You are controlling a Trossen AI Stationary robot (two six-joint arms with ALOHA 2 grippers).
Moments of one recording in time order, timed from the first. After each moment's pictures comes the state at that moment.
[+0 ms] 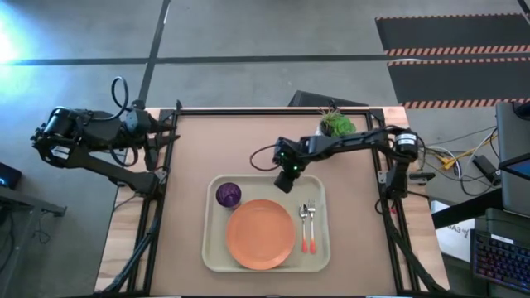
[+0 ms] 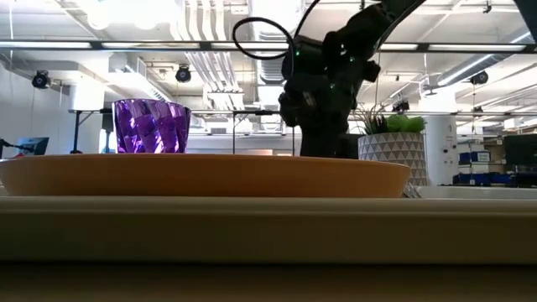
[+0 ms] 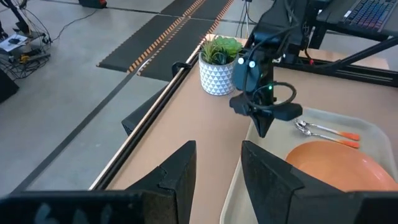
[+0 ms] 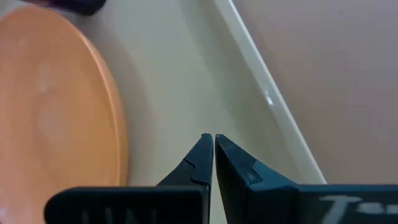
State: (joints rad) left arm -0.18 0.90 1.53 -1.22 -0.53 -0.26; right arm -0.21 1.86 1.21 -0.46 -0.38 0.39
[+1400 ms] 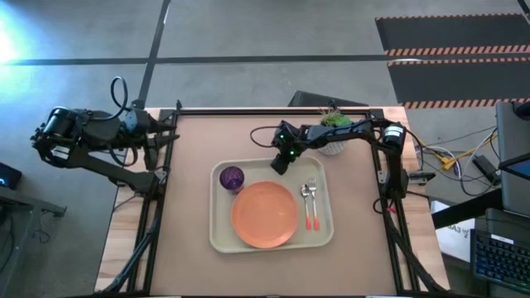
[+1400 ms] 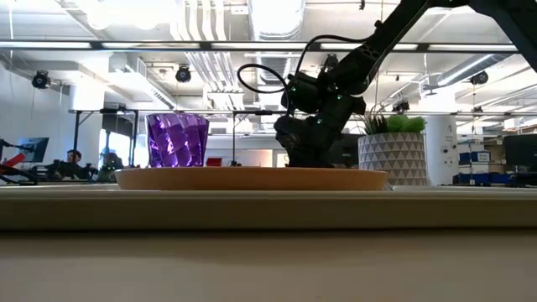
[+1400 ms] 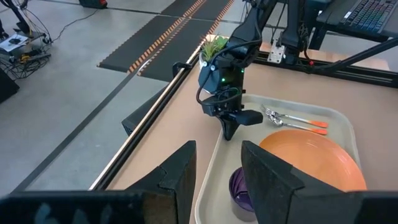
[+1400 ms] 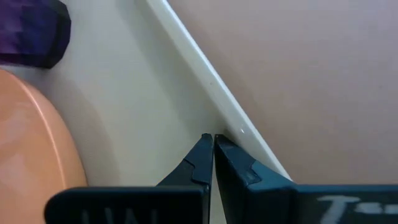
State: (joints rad) left arm -0.18 0.89 1.53 -1.22 -0.53 -0.26; right arm -0.39 1.99 1.20 -0.25 -0.36 0.30
